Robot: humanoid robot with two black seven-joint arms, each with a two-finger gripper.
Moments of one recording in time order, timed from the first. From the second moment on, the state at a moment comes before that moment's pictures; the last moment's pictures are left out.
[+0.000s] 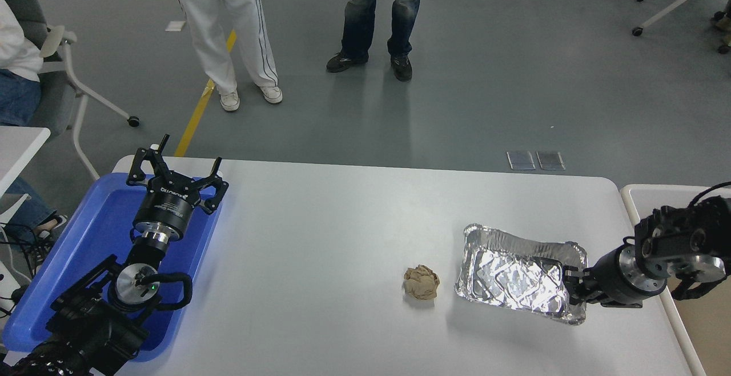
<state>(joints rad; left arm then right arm) -0.52 0.21 -0.98 -0.54 -0.09 -0.62 -0.34 1.55 -0.47 -1.28 1.23 -0.17 0.38 0.08</state>
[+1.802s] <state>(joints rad) -0.52 0.21 -0.98 -0.54 -0.09 -0.62 -0.34 2.45 -0.59 -1.44 1.47 -0.33 0.79 0.08</state>
